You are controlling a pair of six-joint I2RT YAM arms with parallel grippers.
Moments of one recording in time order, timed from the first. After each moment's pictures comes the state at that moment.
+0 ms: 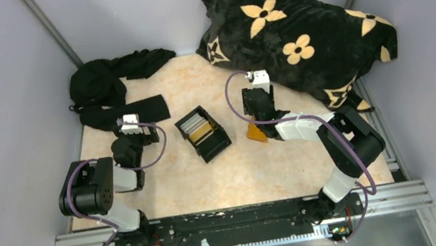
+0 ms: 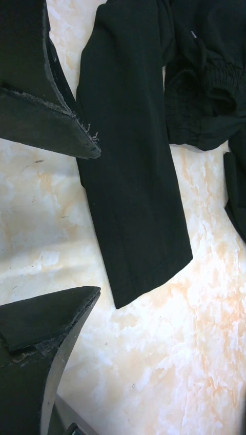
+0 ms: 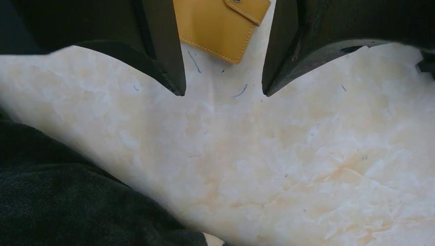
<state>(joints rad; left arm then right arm) -0.05 1.58 0.24 1.27 0.02 0.06 0.61 1.61 0.80 0.32 0.58 0.27</state>
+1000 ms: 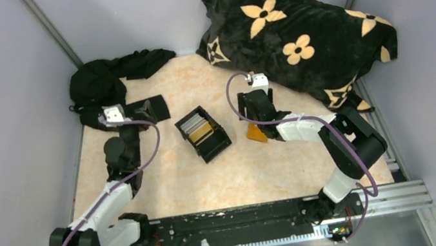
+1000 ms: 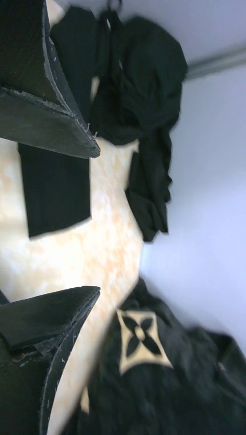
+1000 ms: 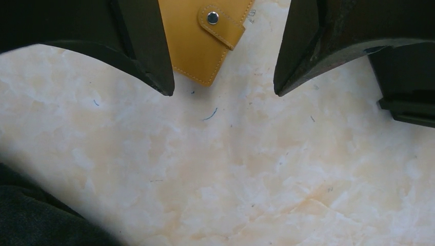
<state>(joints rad) -0.21 1.04 0.29 0.96 -0.24 -0.09 0.61 1.59 0.79 0.27 0.44 0.33</state>
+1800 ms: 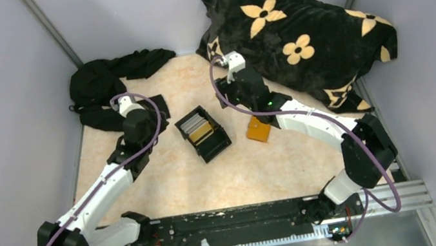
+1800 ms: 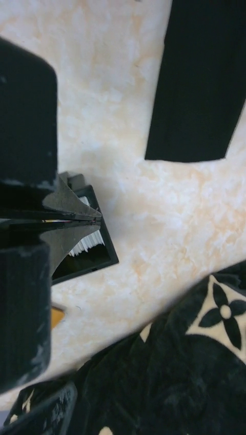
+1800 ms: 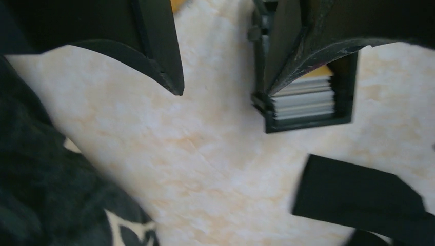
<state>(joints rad) -0.46 1.09 0.71 0.04 -0.37 -0.71 0.67 1.49 1.06 0.04 0.19 0.15</state>
